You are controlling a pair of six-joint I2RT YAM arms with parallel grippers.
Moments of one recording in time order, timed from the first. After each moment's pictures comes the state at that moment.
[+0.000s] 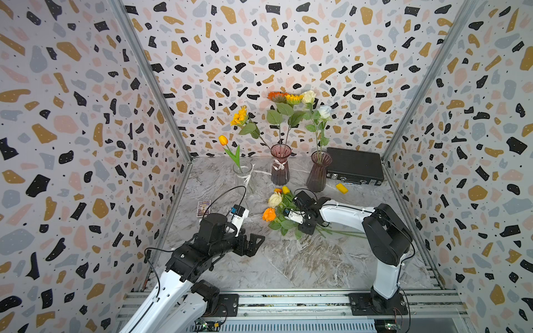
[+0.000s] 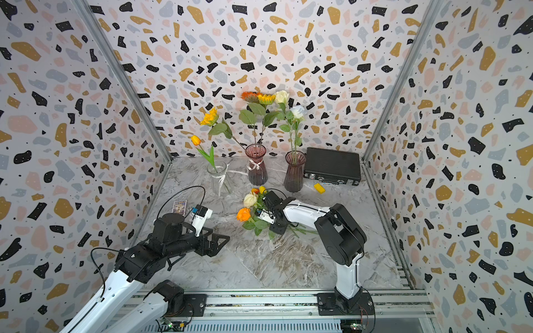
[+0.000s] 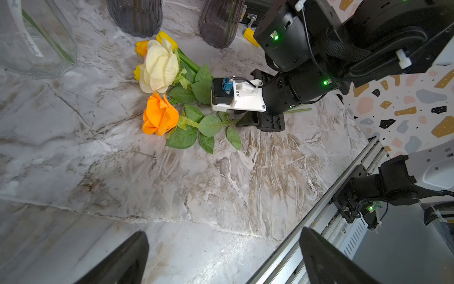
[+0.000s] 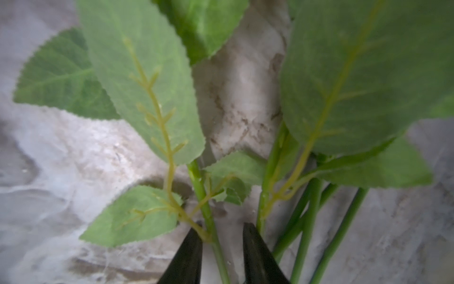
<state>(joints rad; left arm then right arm) -0.47 0.65 0.70 -0.72 0.36 -0.25 0.73 1.89 1.23 -0.64 0.06 -0.50</state>
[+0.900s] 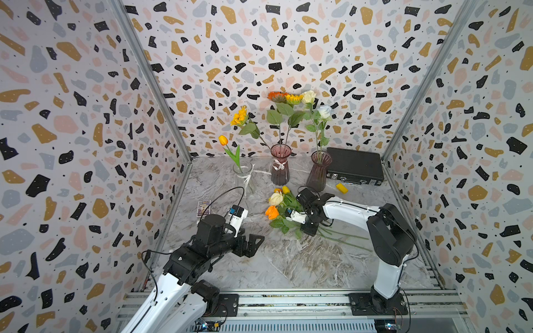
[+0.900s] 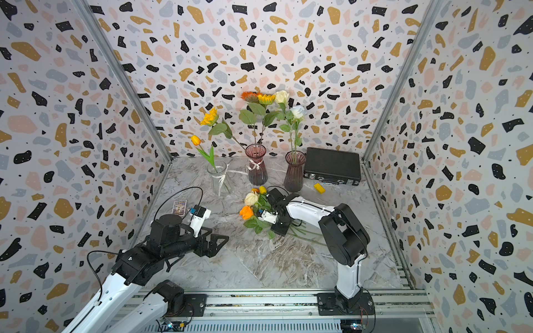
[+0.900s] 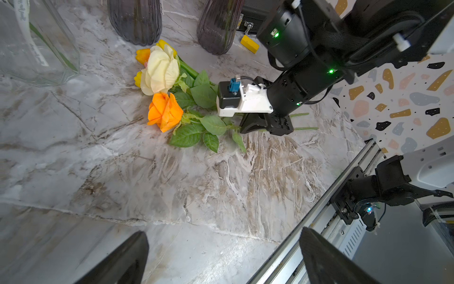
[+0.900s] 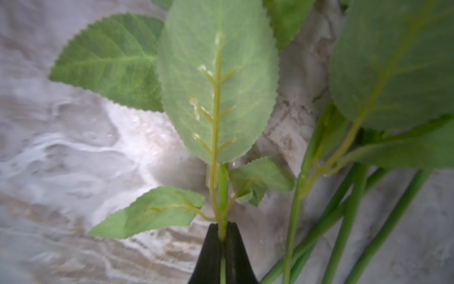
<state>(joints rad) -0.47 0.63 0.70 -0.72 0.36 -0.25 0.71 1.82 1.24 -0.77 -0.14 -0.48</state>
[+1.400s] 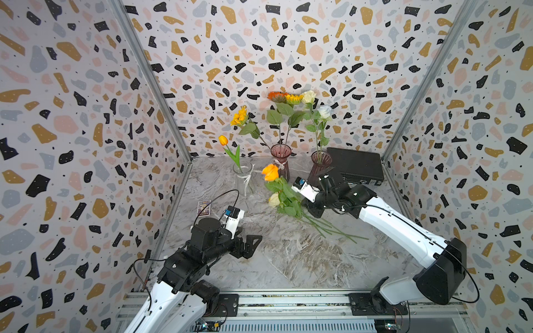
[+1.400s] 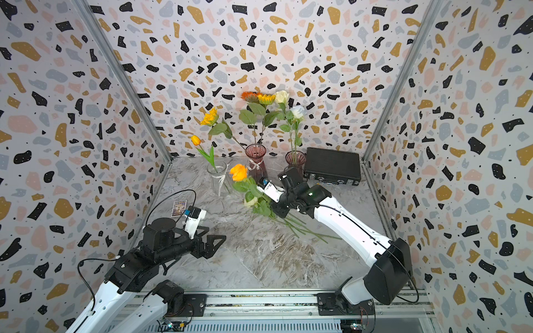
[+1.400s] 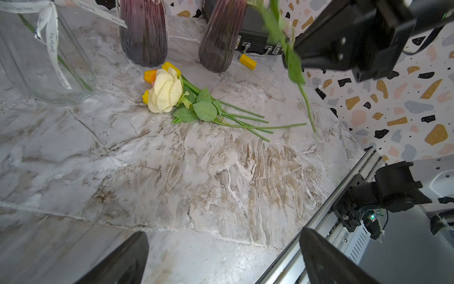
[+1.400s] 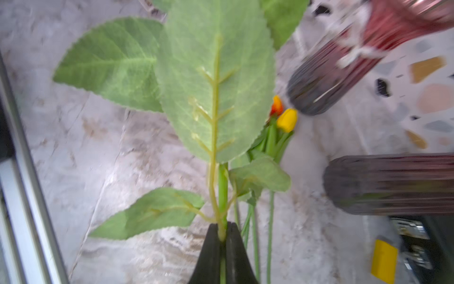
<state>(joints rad) -0.47 0.56 0.70 -0.72 0.33 -0.24 0.67 1.44 1.39 -0.70 -0.19 -0.32</state>
